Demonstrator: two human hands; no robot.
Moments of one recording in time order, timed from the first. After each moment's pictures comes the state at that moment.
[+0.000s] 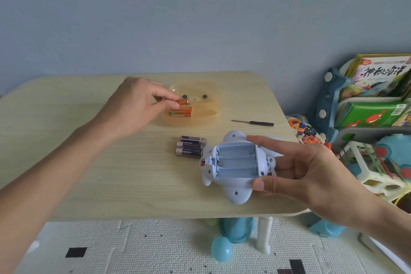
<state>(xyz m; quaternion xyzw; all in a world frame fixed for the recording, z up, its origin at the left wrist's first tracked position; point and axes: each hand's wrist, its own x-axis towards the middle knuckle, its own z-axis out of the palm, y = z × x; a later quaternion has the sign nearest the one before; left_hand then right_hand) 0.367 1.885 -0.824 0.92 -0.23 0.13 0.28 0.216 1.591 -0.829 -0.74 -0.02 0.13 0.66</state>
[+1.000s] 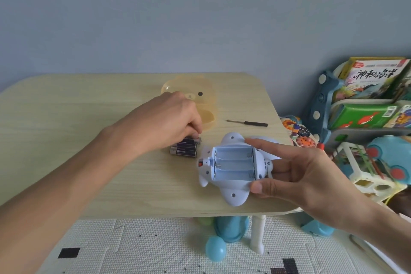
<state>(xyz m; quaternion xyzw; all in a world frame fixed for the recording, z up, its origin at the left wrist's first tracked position) 0.345 1.833 -0.820 0.93 -0.35 0.04 0.10 0.212 1.584 -0.834 -0.74 -0.01 0.14 0.66</state>
